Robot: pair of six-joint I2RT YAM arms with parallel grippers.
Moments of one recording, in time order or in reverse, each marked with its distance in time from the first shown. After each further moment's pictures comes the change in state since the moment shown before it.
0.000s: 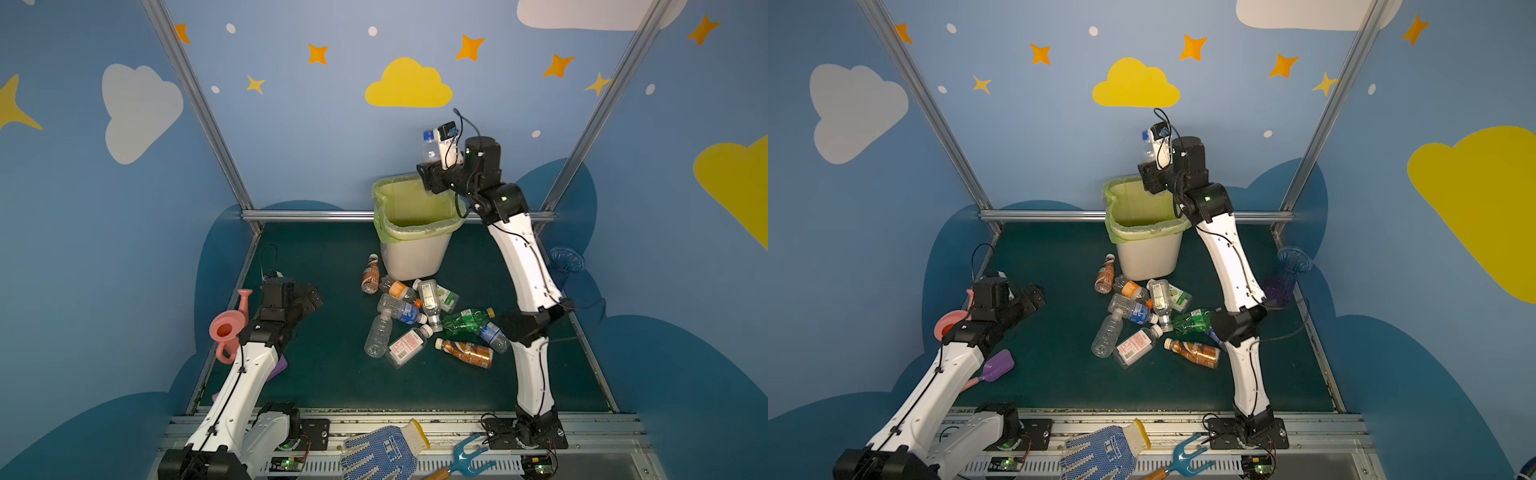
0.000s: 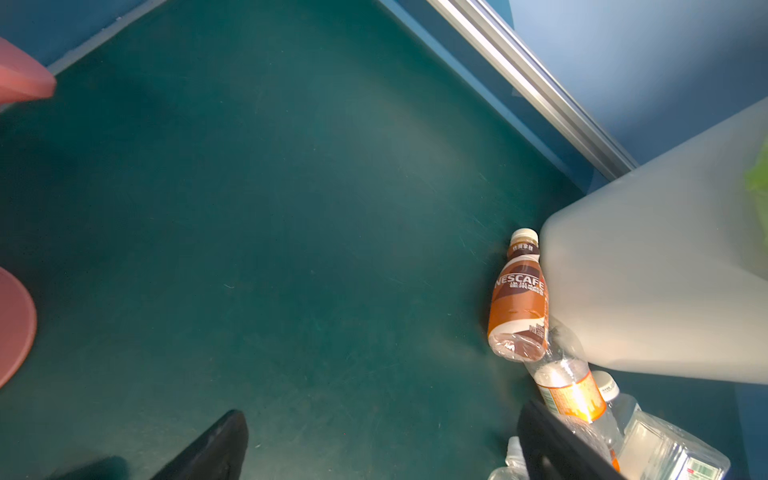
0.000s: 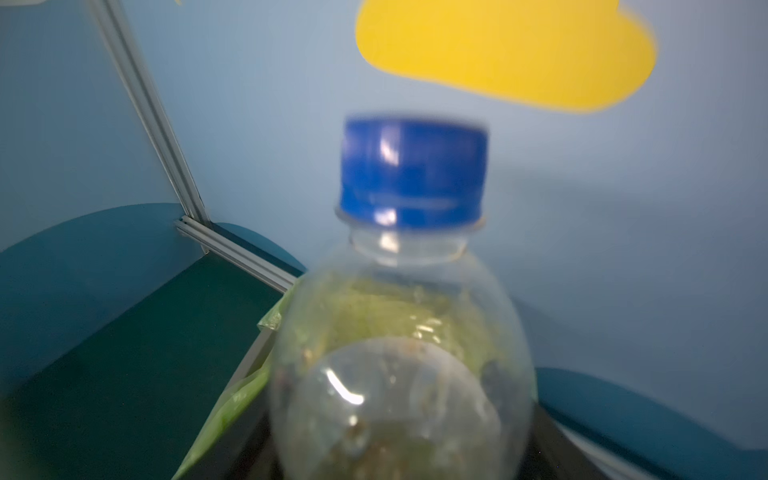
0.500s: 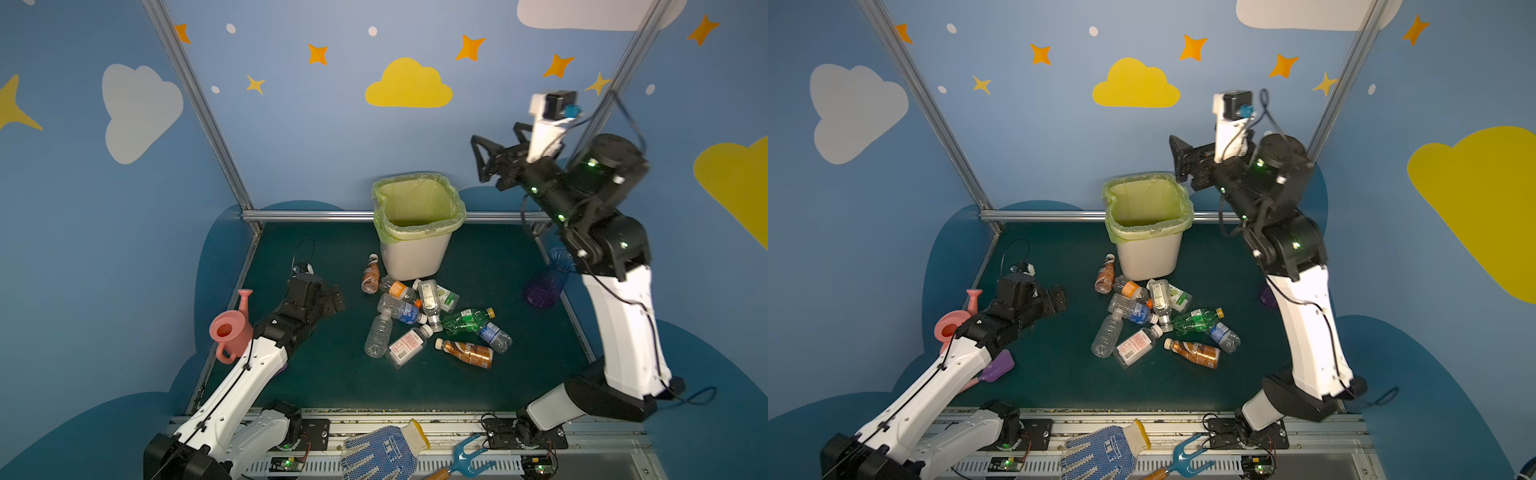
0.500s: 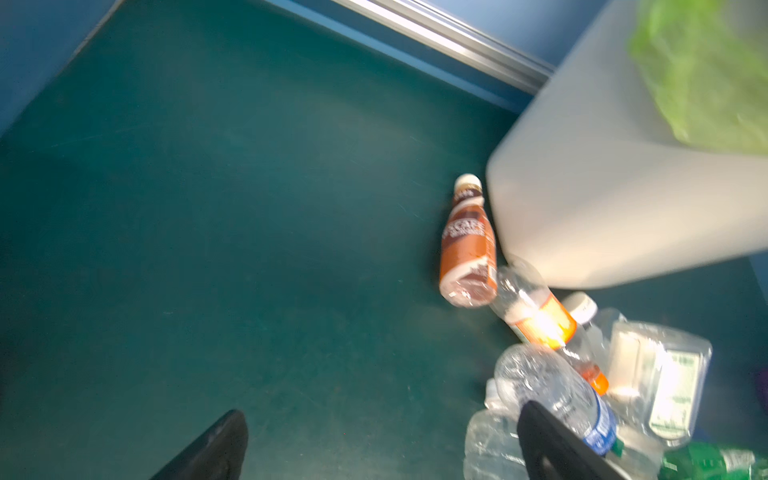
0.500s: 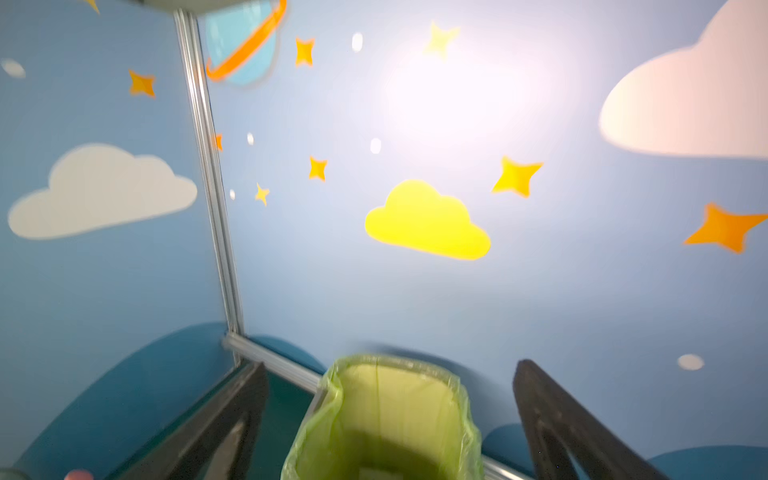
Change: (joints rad) left arm -0.307 0.044 0.099 -0.062 -0.151 0.098; right arm 0.021 -0.749 -0.559 0.274 0.074 0.031
